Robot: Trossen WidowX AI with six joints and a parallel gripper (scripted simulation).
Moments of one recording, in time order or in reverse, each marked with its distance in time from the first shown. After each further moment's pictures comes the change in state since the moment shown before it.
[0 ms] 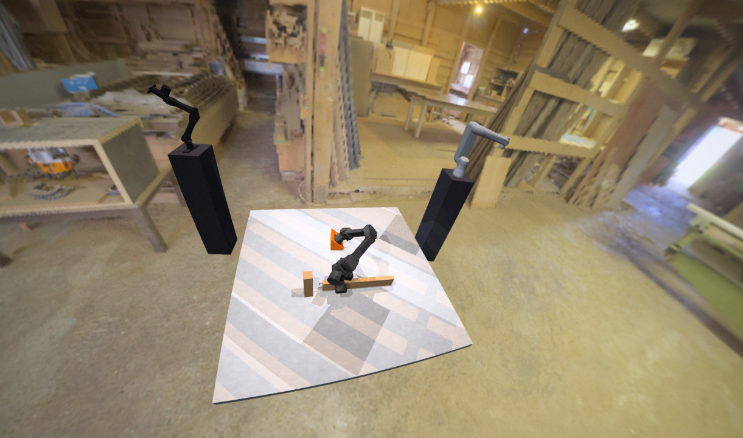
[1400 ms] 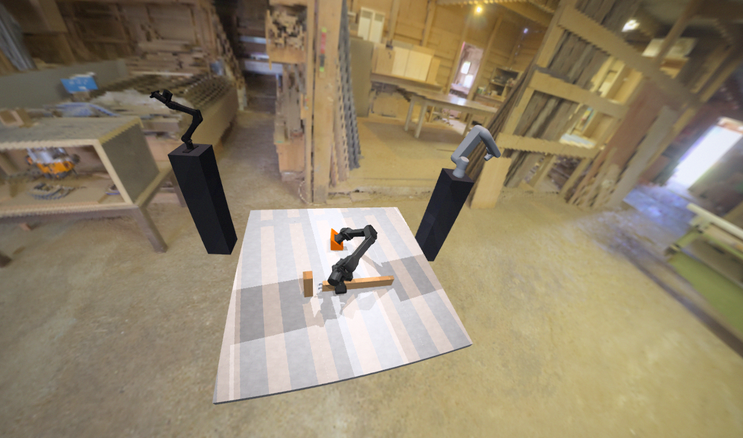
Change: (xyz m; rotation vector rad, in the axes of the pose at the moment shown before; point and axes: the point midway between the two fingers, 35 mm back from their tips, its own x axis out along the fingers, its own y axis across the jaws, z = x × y) arm 0.007 0.000 0.000 0.001 0.000 -0.001
